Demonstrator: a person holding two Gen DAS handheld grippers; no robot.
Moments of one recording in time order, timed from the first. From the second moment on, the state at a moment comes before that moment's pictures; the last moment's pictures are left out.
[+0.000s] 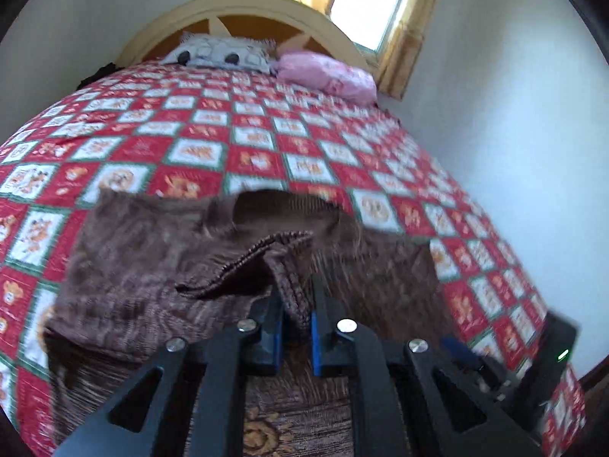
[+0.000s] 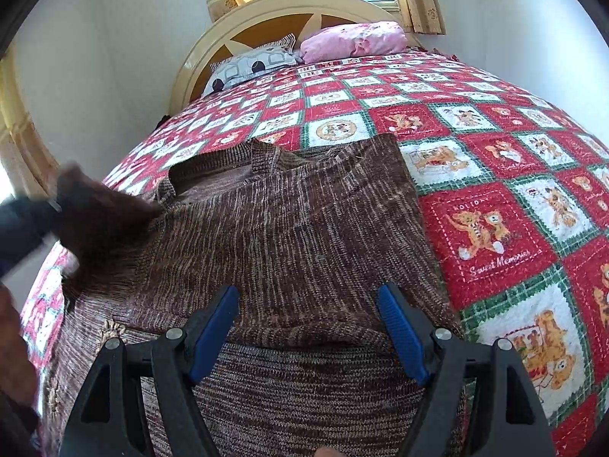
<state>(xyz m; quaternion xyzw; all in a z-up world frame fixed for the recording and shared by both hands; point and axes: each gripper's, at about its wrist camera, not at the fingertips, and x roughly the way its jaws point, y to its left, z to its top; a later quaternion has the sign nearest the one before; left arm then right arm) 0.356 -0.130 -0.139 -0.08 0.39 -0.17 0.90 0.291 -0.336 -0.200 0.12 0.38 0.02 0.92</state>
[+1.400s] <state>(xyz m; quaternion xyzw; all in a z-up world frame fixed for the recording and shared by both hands) 0.353 0.012 -0.198 -0.03 0.44 0.02 0.90 0.336 -0.155 -0.157 -0.15 0.40 0.10 0.90</state>
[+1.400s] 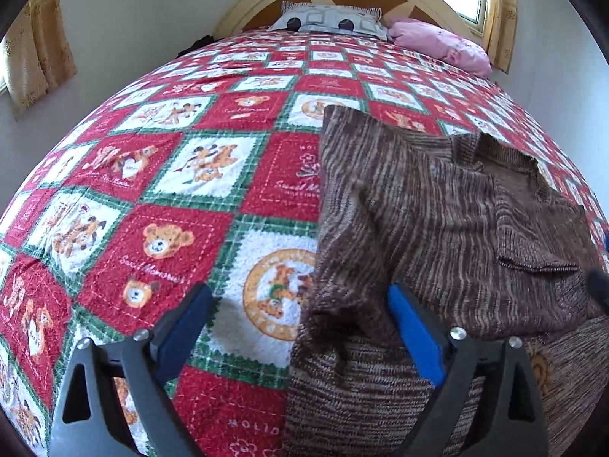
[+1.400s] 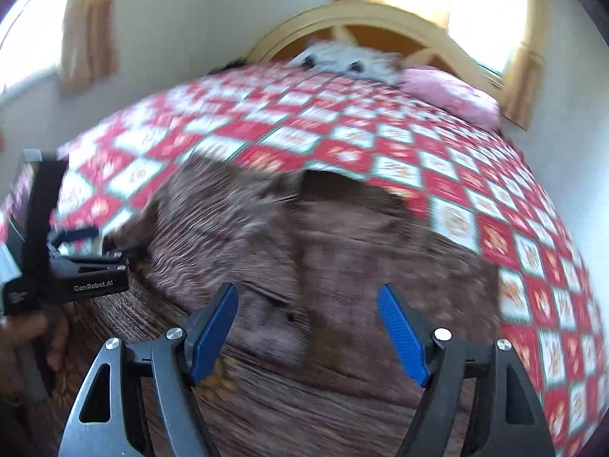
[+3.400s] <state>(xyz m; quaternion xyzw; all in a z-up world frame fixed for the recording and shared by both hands) 0.343 0.019 -0.201 -0.04 0.44 0.00 0.90 0.337 -0.171 -0.205 -0.05 0.46 0.11 0.88</state>
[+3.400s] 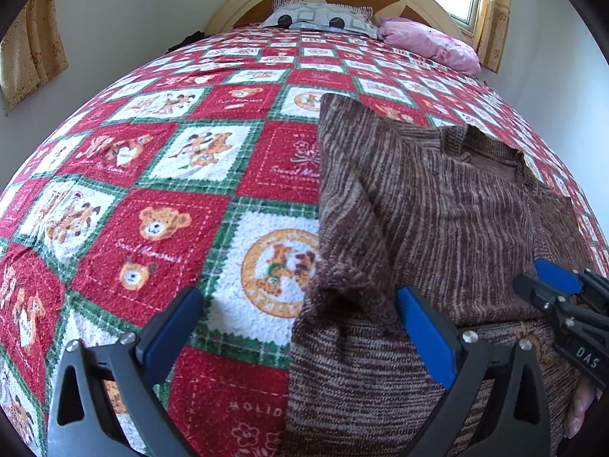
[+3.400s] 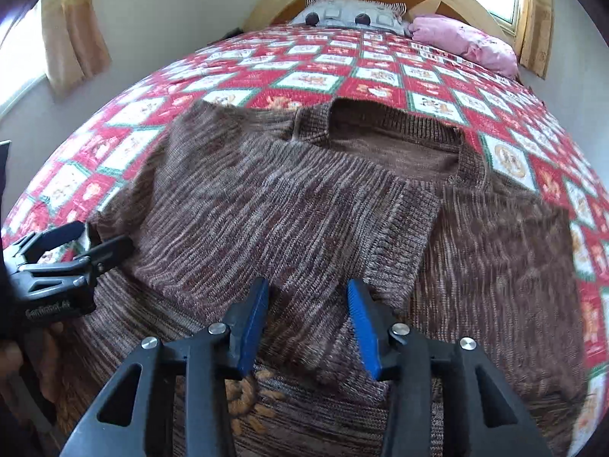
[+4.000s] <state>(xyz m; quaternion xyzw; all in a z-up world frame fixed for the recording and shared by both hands) 0.335 0.030 -0.197 -0.08 0.42 -0.02 0.90 0.322 -0.231 -0.190 0.07 0.46 0.12 0.88</state>
